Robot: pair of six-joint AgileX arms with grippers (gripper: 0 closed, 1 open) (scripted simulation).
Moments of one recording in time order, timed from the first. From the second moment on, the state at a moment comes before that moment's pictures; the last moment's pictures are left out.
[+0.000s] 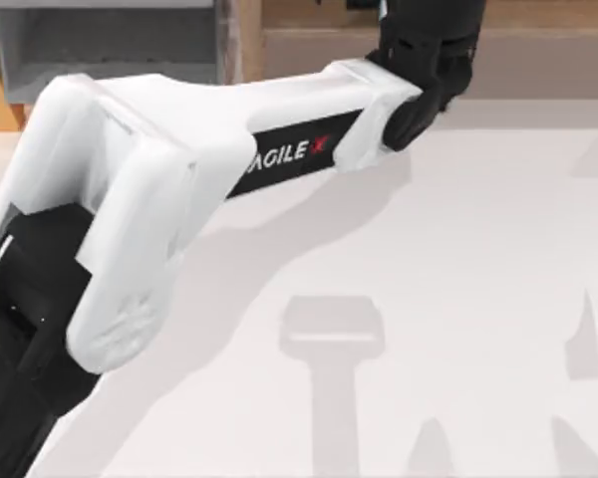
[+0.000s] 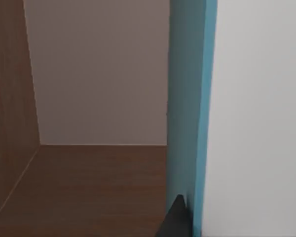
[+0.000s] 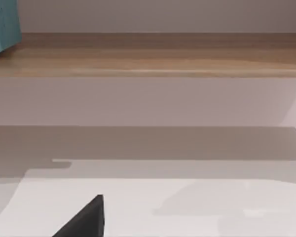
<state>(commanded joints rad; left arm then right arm) -0.77 2.44 1.99 0.48 -0.72 0.01 0.00 0.00 0.00 0.00 0.00 0.00</state>
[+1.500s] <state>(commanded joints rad) -0.80 1.74 0.68 0.86 -0.72 1.03 0.00 0.00 0.00 0.00 0.00 0.00</state>
